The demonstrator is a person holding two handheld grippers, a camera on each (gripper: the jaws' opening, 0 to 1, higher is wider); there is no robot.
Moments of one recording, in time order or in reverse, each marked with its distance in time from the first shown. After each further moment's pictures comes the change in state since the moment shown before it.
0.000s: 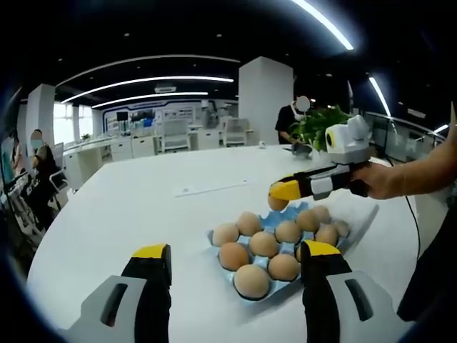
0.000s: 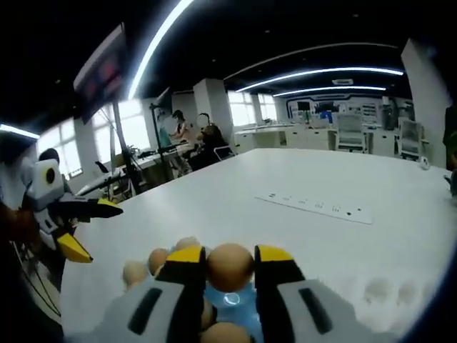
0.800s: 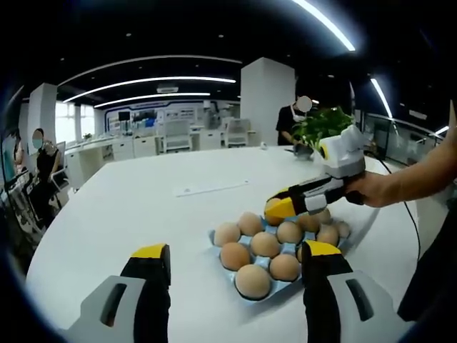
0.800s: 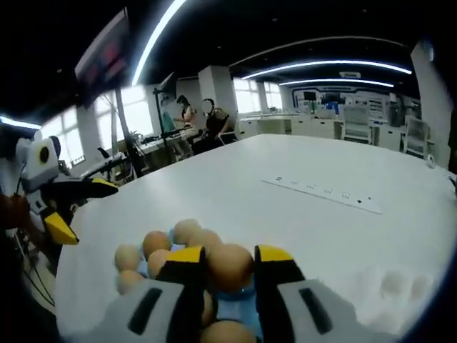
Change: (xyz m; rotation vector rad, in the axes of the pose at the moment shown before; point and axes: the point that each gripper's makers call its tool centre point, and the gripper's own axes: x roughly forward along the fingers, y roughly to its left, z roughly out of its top) left arm 0.000 -0.001 -0.001 -0.011 -0.001 -0.004; right arm 0.013 0.004 -0.027 -0.018 0.085 0.023
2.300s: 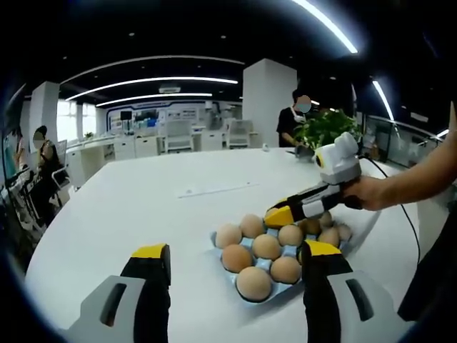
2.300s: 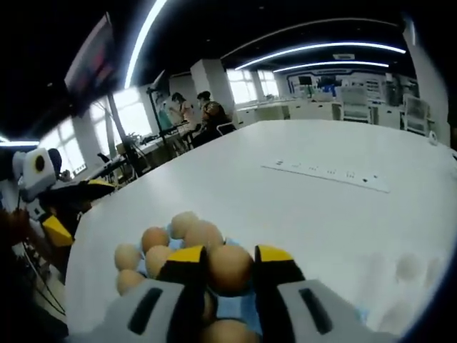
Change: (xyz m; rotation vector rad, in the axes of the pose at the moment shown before) left arm 0.000 0.004 0.003 -0.011 -0.008 0.009; right arm 0.008 -0.003 -0.014 0.094 0.050 0.024
